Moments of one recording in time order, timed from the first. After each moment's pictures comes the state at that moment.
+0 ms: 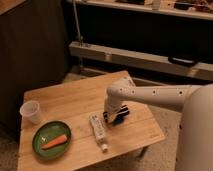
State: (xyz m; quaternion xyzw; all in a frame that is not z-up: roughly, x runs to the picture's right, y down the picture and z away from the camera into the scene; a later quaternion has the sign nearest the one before) arm 0.012 0.130 0.836 -0.27 -0.15 -0.12 0.94
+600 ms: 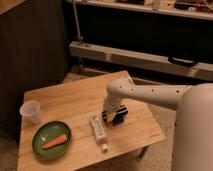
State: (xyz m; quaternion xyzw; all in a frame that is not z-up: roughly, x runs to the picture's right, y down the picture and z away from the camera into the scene) arm 0.005 0.137 0.845 -0.29 -0.18 -0.12 0.93
